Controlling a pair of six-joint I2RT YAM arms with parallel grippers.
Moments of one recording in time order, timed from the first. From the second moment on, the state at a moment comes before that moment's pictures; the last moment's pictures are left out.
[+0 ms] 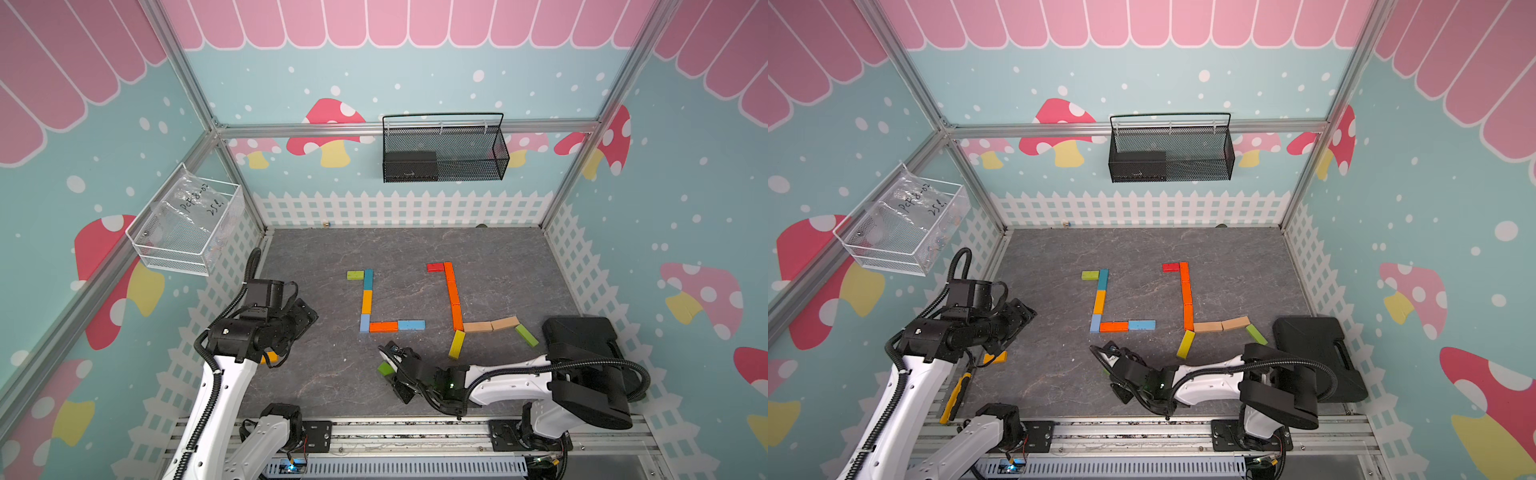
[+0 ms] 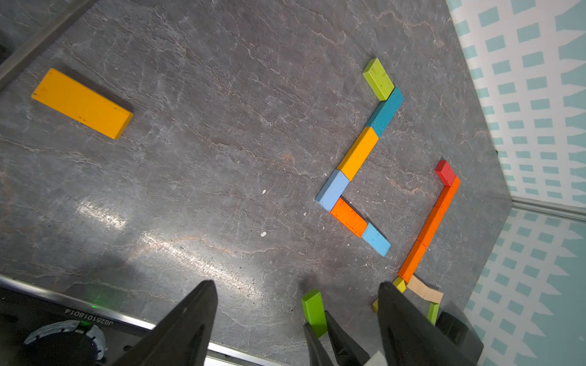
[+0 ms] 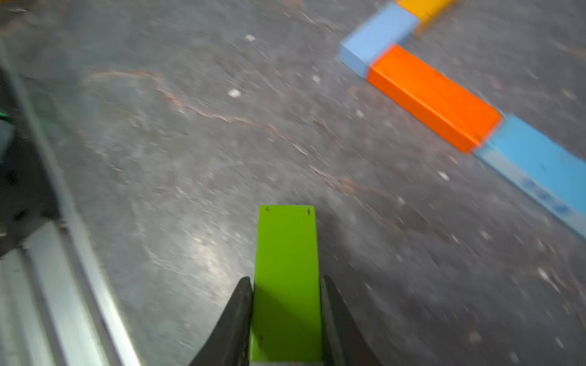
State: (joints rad) left arm -0.07 0.88 1.05 -1.17 0.12 -0.90; right arm 1.30 1.51 0.60 0.06 0.31 0.46
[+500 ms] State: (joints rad) left arm -0.07 0.88 1.02 -1.10 0.13 -0.89; right arm 1.24 1.46 0.45 0.03 0.56 0.77
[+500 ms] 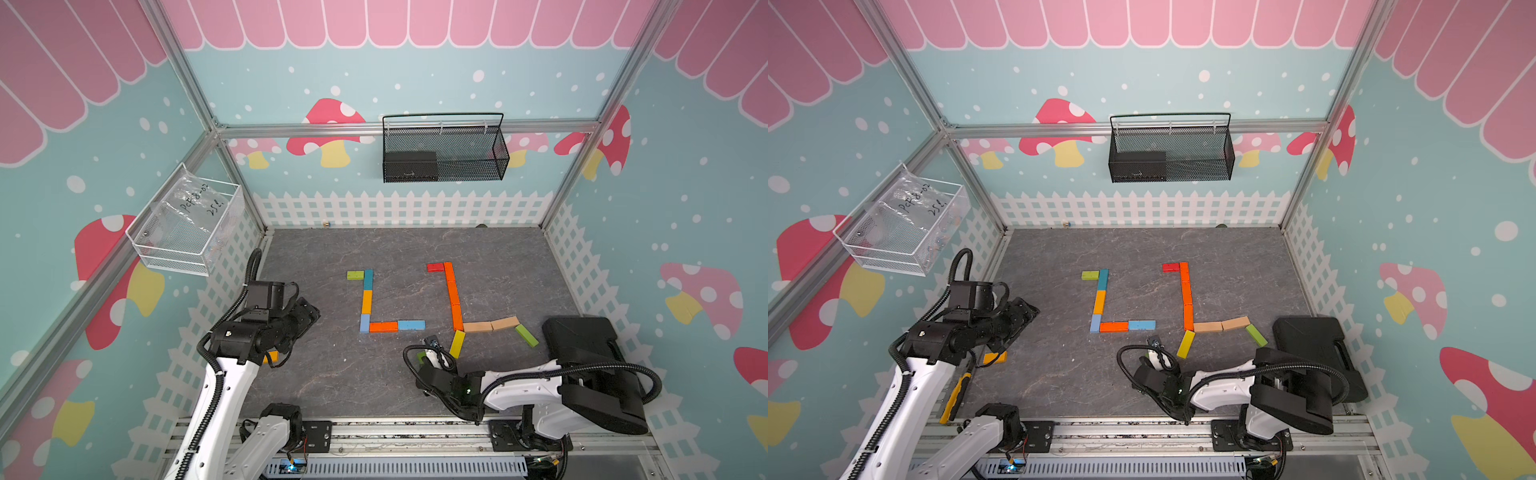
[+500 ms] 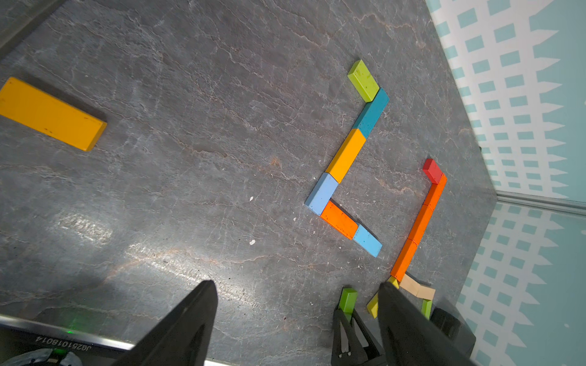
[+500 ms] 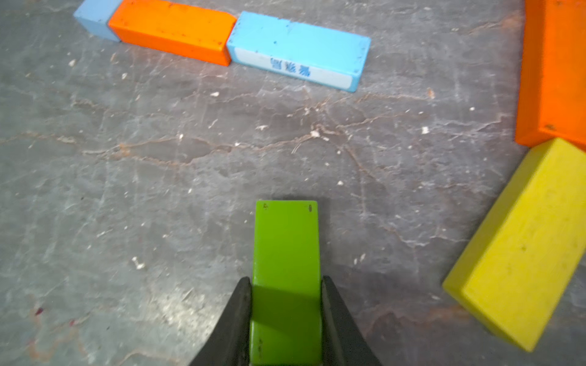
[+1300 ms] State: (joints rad) left arm -0.07 0.94 1.01 -1.05 0.13 -0.89; right arm 1.07 1.57 0.45 0.30 0.49 0.62
